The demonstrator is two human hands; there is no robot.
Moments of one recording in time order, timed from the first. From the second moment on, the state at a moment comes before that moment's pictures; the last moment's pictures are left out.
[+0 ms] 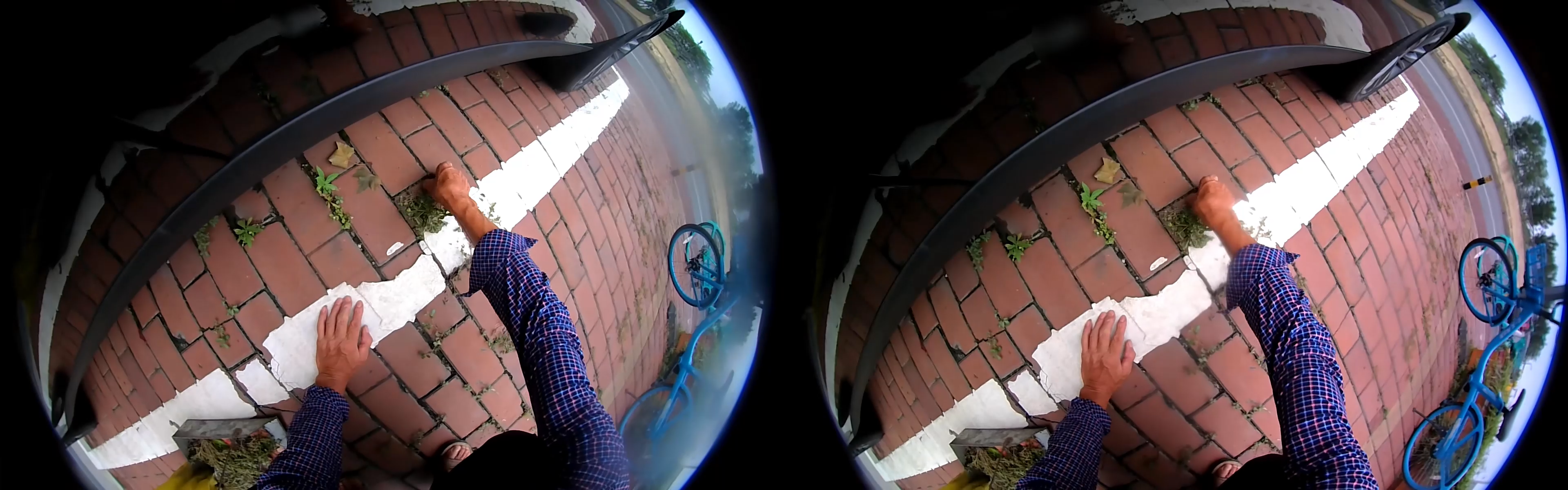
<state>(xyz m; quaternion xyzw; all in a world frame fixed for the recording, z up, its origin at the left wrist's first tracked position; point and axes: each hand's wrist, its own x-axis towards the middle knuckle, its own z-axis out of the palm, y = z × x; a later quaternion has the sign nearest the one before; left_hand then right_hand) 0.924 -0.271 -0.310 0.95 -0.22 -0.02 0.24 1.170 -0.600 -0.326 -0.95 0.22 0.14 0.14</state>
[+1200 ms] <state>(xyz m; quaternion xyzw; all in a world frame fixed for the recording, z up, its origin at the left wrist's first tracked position) 0.925 -0.269 -0.310 0.95 -0.22 -0.03 0.24 1.168 -0.630 -0.352 -0.91 0.14 0.11 0.37</state>
